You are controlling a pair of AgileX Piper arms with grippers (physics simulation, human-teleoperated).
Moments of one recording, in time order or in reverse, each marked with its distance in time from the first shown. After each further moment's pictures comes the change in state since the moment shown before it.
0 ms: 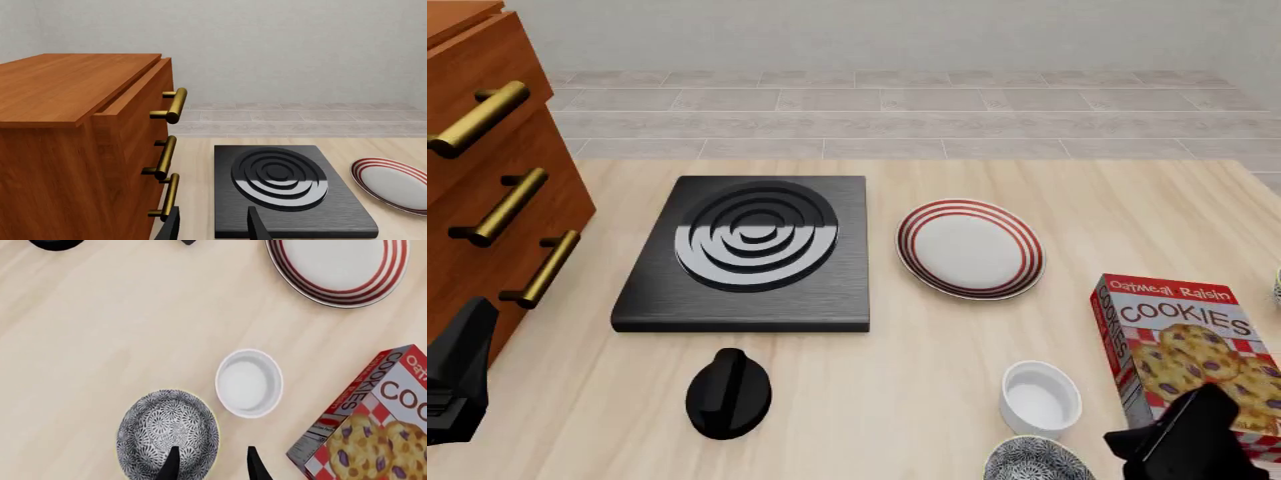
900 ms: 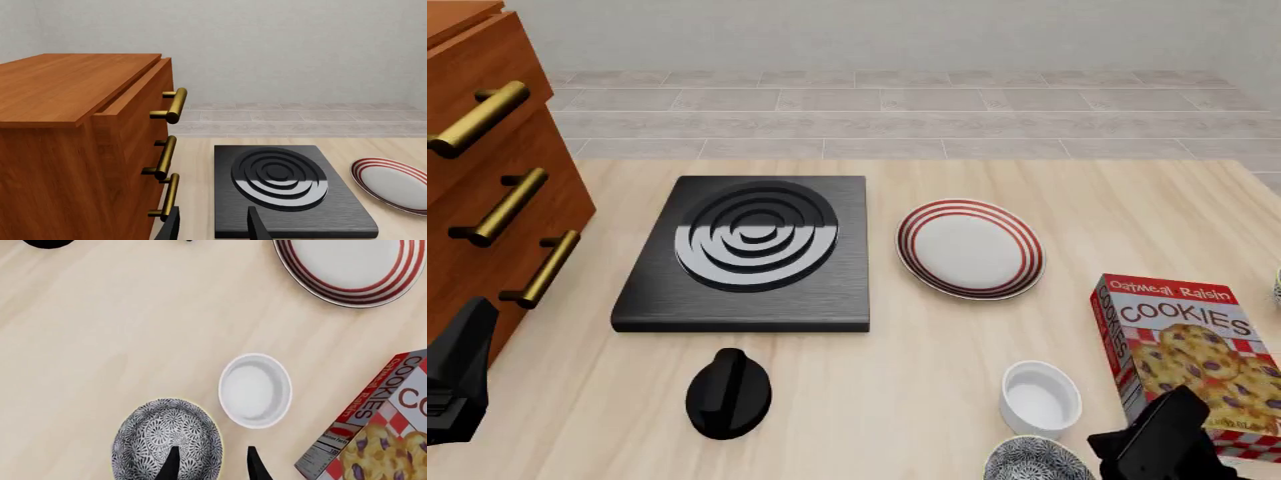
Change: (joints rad) left arm 0.000 0.000 0.000 0.000 0.000; right arm 0.014 0.169 0.047 -0.205 0.020
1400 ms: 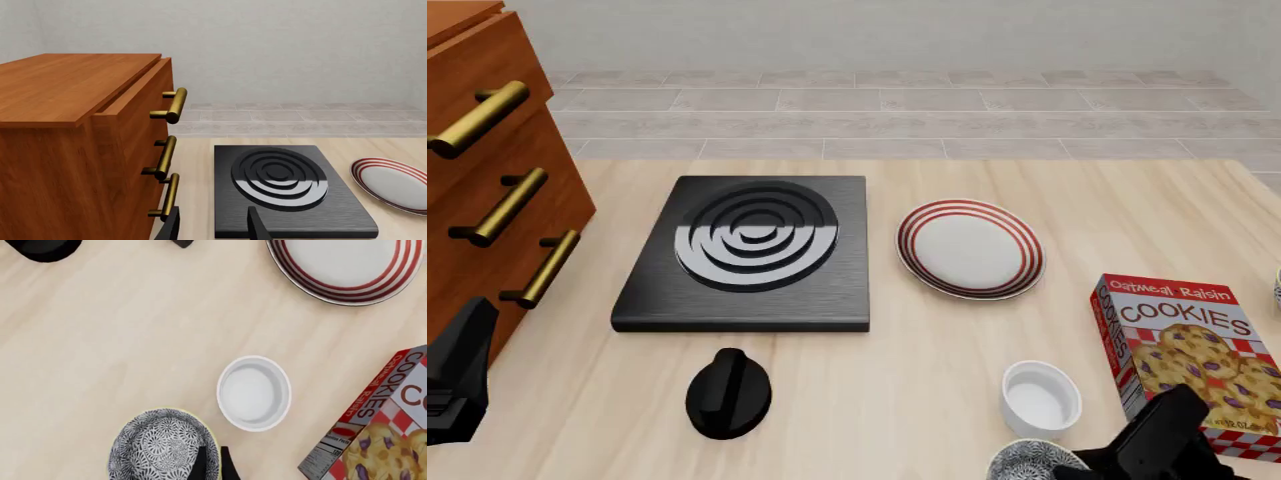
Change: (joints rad) left arm 0.000 0.000 0.000 0.000 0.000; right arm -0.002 0.024 0.008 -0.050 0.006
